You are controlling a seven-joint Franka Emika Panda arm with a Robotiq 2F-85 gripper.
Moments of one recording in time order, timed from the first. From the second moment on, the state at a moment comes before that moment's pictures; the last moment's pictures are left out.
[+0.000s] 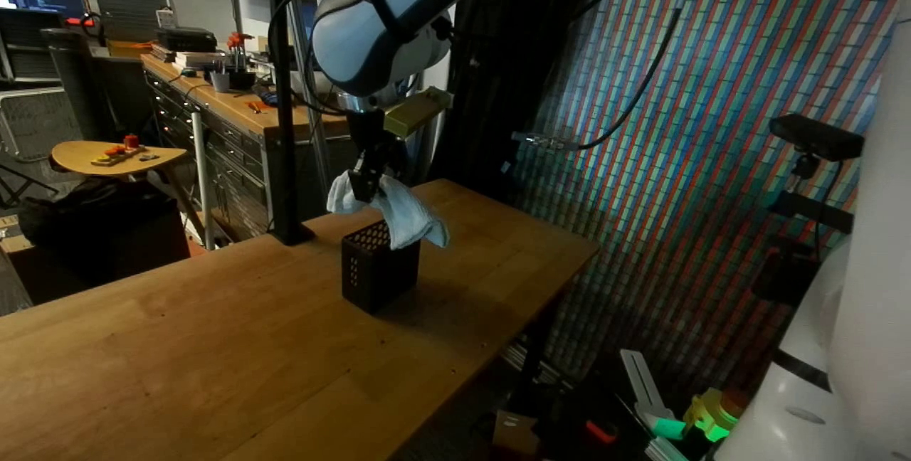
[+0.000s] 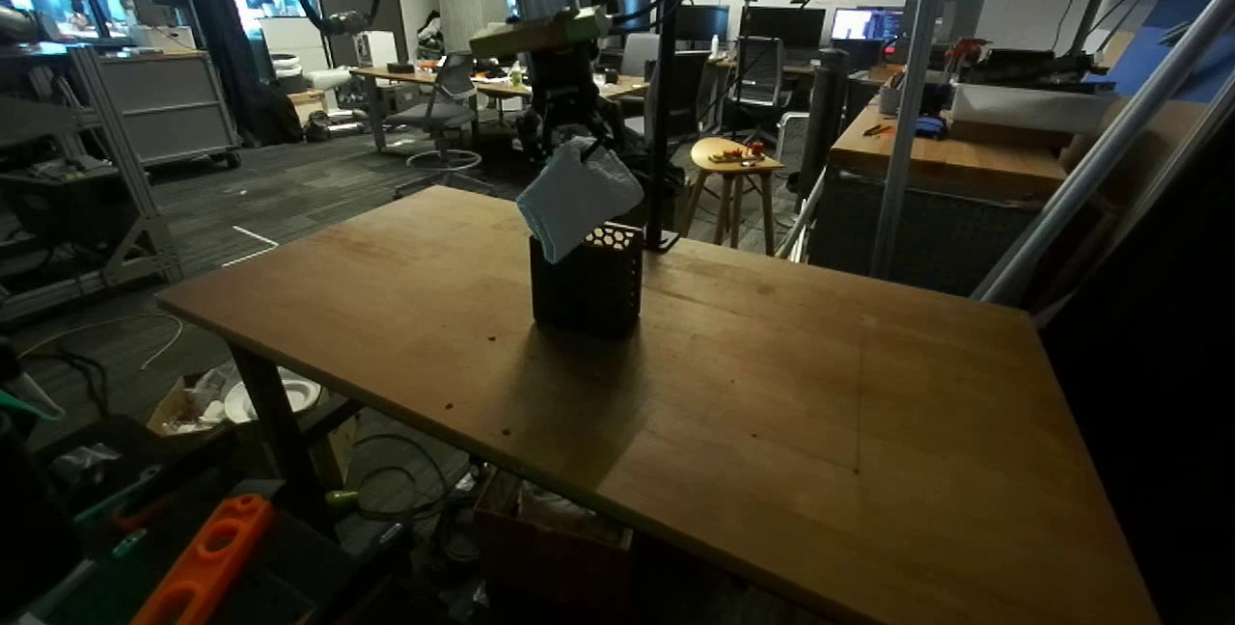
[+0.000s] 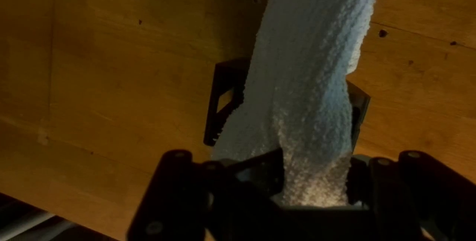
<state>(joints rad) 0.02 0.24 -0.01 -1.95 -0.29 2.16 -0.12</state>
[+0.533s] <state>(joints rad) -0.04 0.34 -0.01 -1.94 -0.21 2.25 -0.18</state>
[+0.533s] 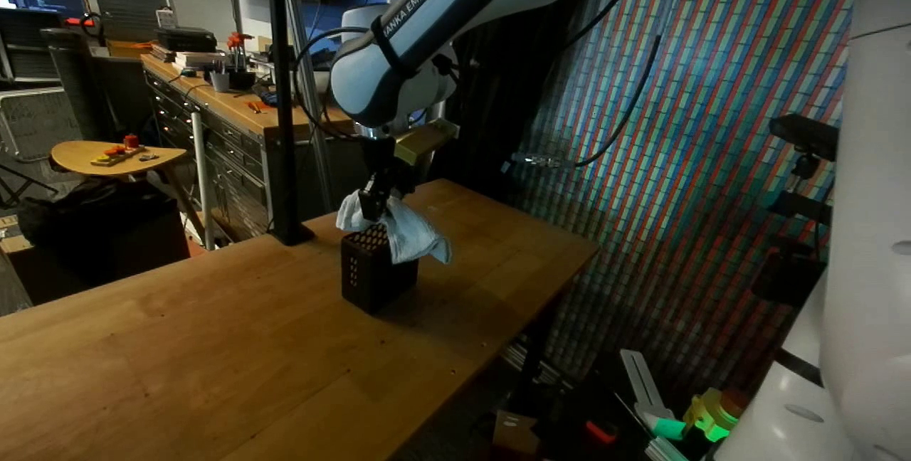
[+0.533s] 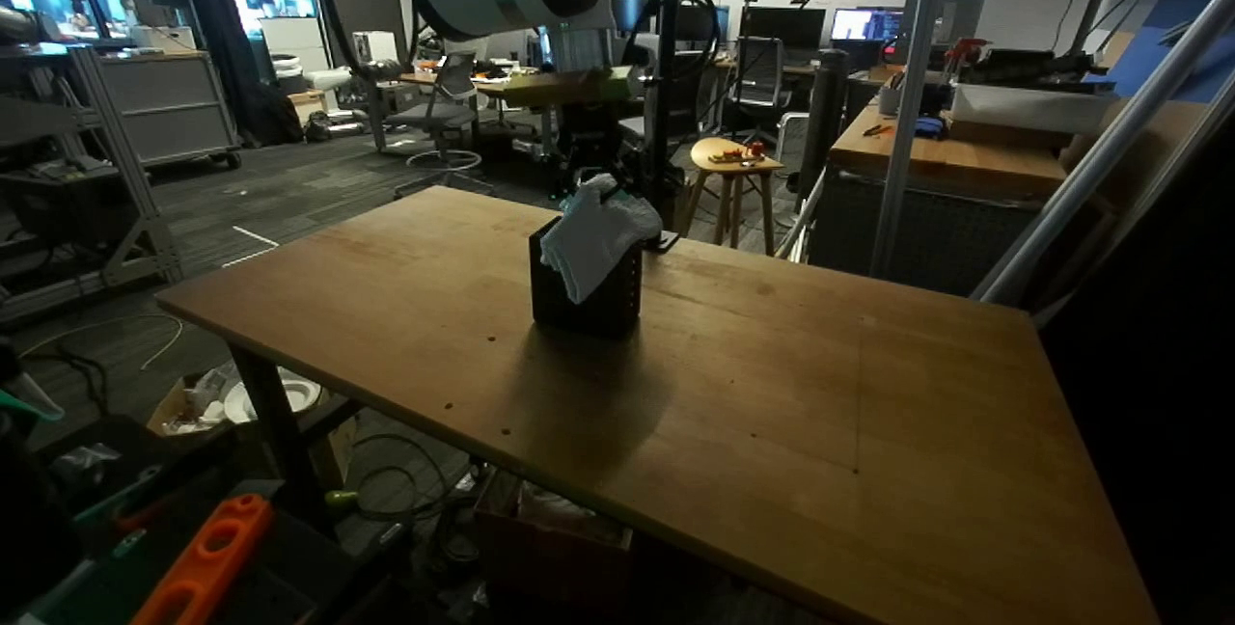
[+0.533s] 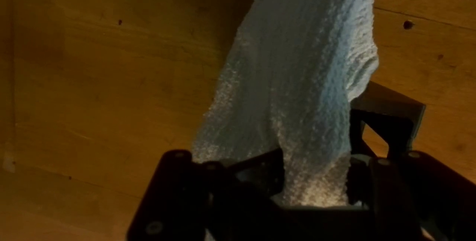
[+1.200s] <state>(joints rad) -0.06 0.47 0.05 -1.89 0.03 2.29 -0.30</state>
